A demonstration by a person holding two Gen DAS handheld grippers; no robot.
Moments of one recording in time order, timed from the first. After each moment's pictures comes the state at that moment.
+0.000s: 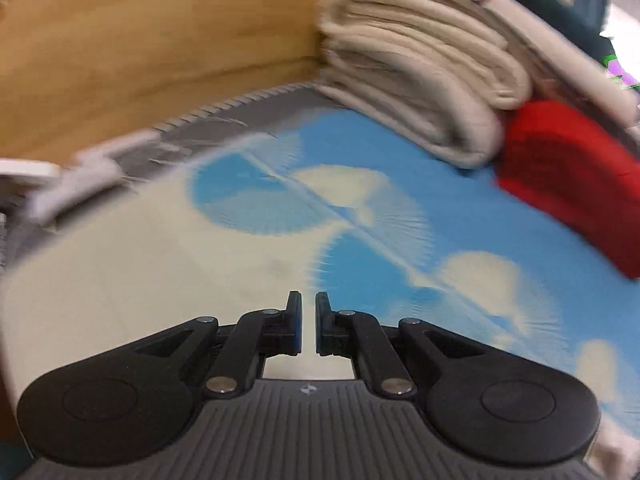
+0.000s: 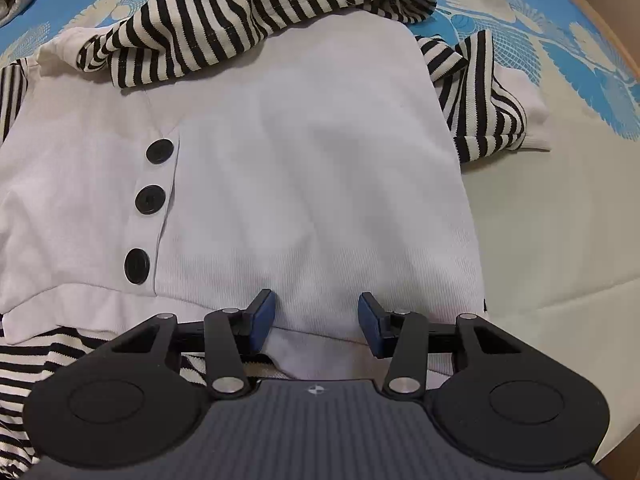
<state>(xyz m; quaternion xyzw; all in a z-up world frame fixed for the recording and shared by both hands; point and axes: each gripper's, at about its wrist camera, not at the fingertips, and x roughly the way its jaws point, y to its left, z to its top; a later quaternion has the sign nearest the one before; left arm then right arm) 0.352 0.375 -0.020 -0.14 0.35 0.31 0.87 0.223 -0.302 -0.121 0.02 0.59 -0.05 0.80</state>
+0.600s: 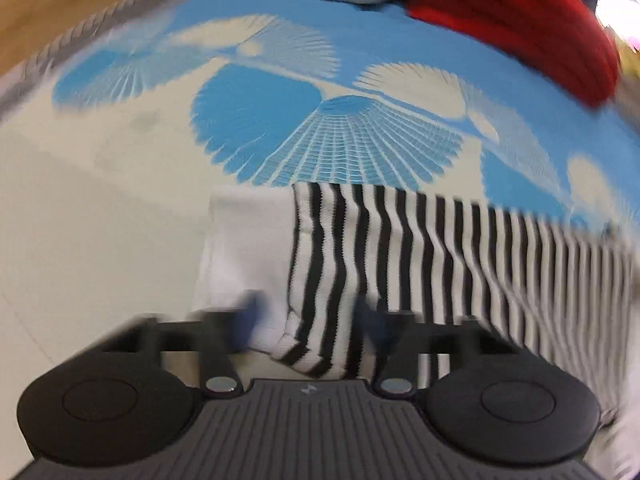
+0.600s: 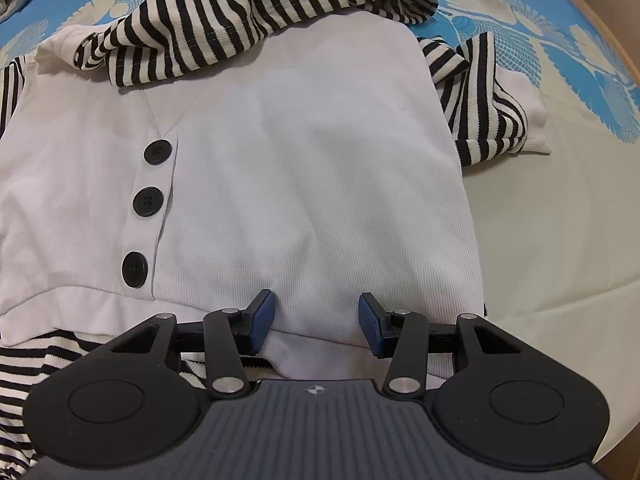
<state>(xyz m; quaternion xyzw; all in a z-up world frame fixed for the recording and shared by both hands) 0.381 0.333 -0.162 -0.06 0.49 0.15 0.86 0.226 -0.300 -0.122 0.01 0.59 -0.06 0.80</state>
